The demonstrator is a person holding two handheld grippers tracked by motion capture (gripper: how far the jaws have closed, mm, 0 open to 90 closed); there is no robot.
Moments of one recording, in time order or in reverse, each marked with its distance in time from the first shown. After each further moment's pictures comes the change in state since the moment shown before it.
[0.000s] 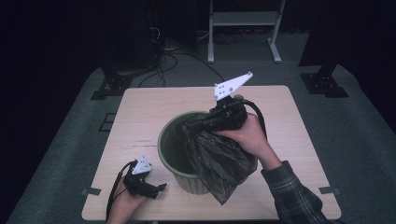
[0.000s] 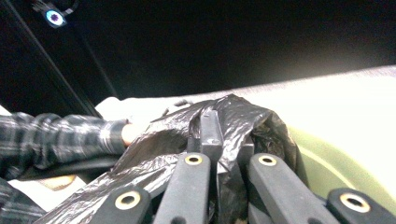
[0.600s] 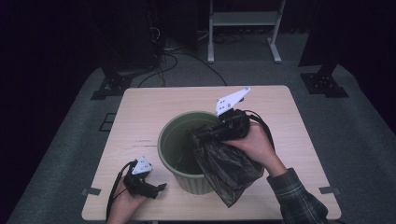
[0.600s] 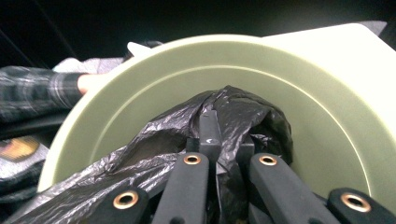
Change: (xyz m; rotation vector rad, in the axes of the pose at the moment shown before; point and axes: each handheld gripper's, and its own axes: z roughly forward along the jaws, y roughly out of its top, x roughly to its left) left arm 0.000 0.000 0.000 0.001 0.000 -0.002; right arm -0.004 -0.033 0.009 0.167 -0.135 -0.009
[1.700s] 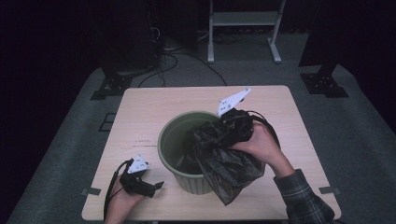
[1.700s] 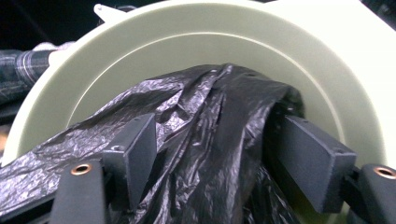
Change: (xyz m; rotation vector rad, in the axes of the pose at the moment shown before) left arm 0.006 0.001 -0.012 -0.035 0.014 -0.010; right arm -0.006 -0.009 -0.007 0.076 -0.071 0.053
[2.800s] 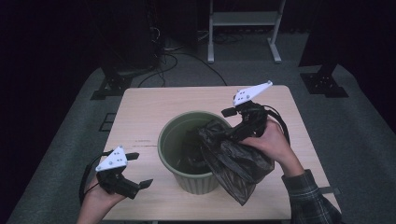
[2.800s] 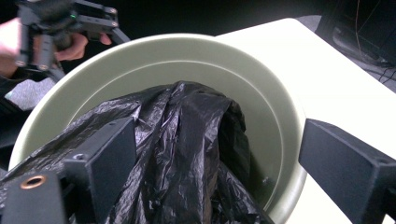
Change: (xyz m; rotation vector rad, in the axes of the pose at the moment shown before) left arm -0.017 0.062 -0.103 -0.146 -0.127 0.122; right arm -0.007 -0.006 -0.032 -0.120 -0.085 0.065
